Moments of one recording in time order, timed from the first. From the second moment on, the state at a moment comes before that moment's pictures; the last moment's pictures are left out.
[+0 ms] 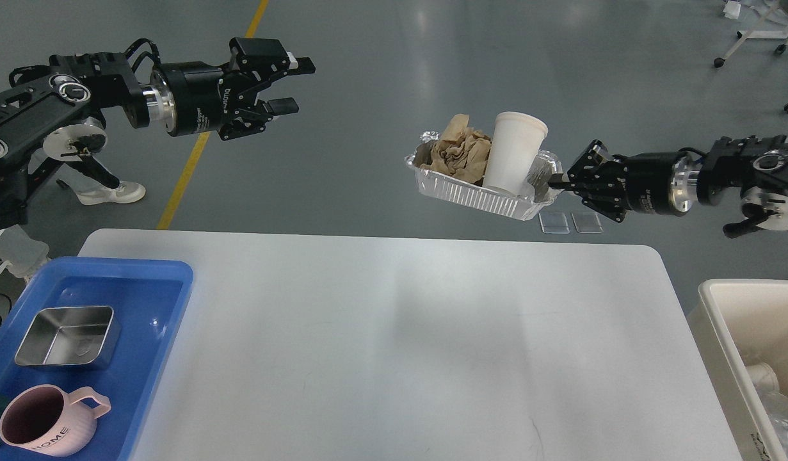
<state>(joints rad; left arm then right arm) -1.28 0.51 -0.30 -0.81 0.50 -0.62 -0.12 1.19 -0.75 0.08 1.05 -0.25 0.52 -0.04</state>
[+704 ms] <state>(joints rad) -1.07 0.62 -0.54 -0.78 0.36 -0.55 -0.13 0.93 -1.04 0.14 0.93 0.01 0.51 0.06</state>
